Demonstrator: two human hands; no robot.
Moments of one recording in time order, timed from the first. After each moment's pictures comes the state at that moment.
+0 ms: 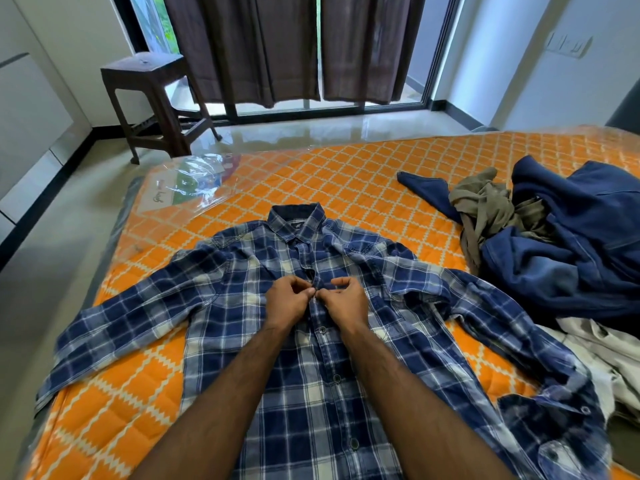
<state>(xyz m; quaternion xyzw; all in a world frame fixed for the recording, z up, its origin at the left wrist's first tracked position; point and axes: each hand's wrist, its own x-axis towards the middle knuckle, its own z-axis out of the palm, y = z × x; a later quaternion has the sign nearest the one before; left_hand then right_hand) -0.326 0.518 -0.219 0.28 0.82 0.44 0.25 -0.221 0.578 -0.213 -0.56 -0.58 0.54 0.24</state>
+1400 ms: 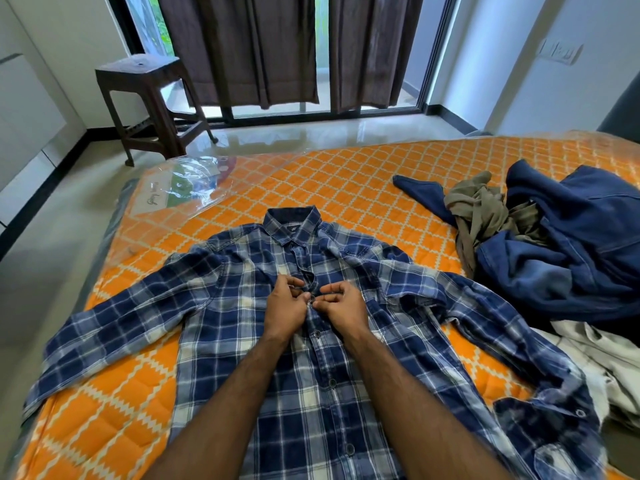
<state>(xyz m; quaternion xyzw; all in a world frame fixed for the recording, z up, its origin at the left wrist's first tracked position) -0.318 0.518 -0.229 0.28 0.80 0.48 0.23 -0.212 0.585 -0.226 -0.49 -0.59 0.60 0.23</state>
